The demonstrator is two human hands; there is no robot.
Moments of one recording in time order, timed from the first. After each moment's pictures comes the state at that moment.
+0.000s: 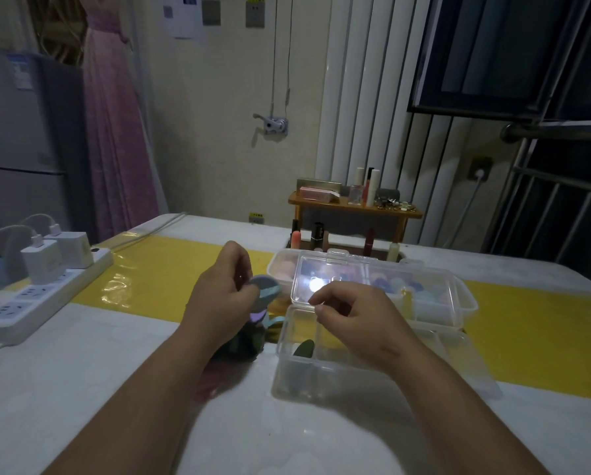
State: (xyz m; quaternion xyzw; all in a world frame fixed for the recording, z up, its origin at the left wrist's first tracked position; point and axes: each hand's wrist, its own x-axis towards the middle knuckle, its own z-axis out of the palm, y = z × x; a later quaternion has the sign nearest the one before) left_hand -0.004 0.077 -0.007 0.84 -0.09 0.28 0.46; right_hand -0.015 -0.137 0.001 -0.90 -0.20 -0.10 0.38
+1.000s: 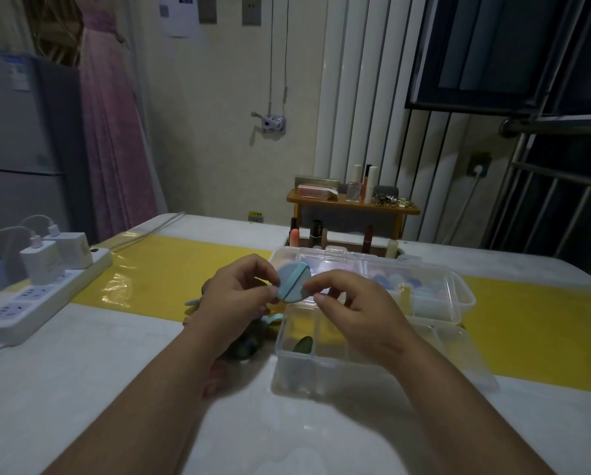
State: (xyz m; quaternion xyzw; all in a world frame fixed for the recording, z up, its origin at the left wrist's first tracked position) left_hand -0.007 0.063 -0.007 0.72 -0.11 0.12 0.67; right_hand -0.017 -0.135 0.006 -0.87 -0.24 -0.14 0.41
